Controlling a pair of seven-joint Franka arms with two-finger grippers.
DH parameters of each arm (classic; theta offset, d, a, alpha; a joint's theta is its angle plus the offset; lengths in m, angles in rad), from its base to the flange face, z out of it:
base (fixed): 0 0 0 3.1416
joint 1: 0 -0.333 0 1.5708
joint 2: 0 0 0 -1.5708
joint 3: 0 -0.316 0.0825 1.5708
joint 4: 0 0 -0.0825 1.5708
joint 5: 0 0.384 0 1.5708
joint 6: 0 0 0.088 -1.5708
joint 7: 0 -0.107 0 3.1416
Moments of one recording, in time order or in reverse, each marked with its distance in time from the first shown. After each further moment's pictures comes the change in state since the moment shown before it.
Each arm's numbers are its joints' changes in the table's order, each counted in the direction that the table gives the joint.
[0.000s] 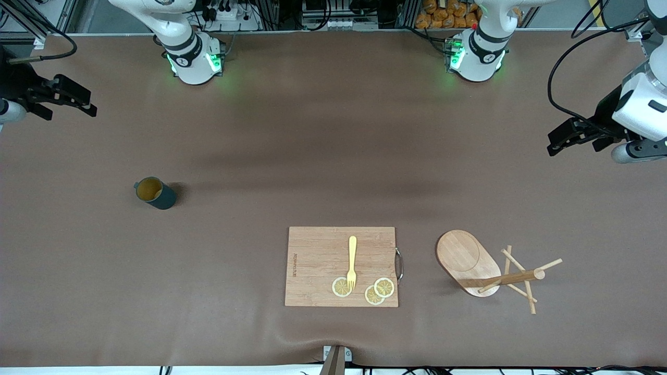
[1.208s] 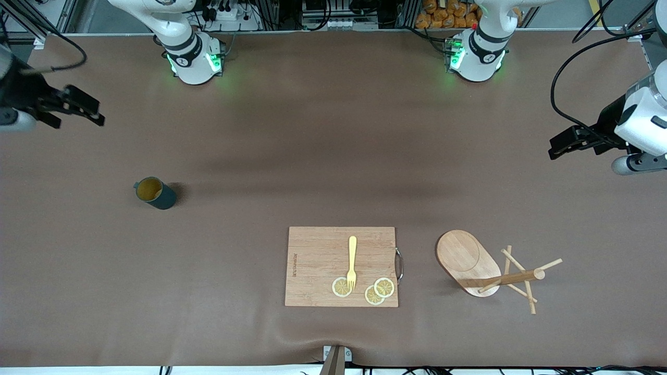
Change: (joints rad) left arm -0.003 0.071 -0.002 -0.078 0.000 -0.075 0.000; right arm -0.030 0.013 -0.001 0.079 0.001 0.125 -0.076
